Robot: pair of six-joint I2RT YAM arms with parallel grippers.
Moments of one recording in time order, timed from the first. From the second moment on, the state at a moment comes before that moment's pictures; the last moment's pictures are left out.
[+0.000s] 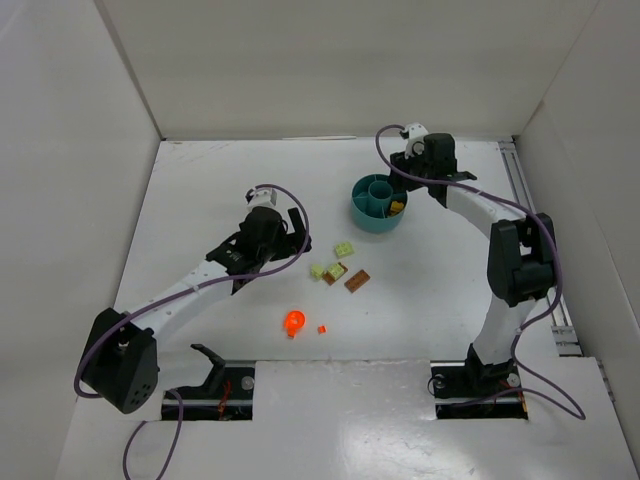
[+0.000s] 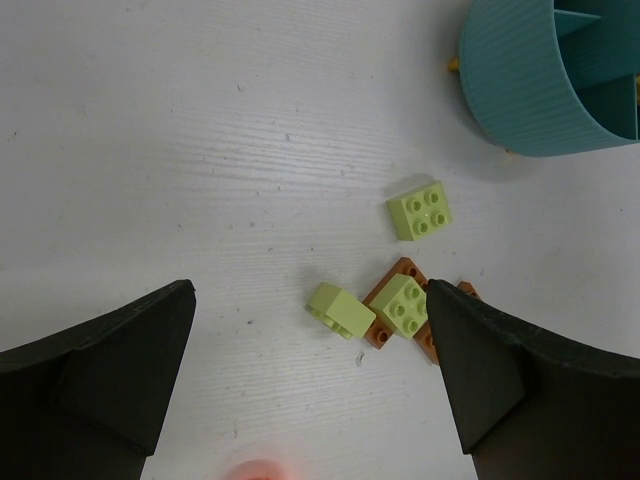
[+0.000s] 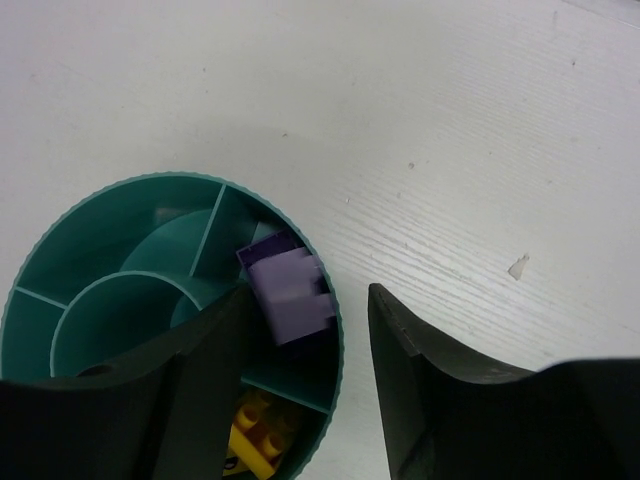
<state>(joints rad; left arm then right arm) -0.57 1.21 0.75 -0.18 -0.18 -0.66 0.22 1.87 1.38 -0.08 -0.23 -0.08</state>
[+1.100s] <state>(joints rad) -0.63 1.24 0.70 -0.21 -0.14 -0.77 0.27 1.07 0.85 -0.19 -0.02 -0.06</state>
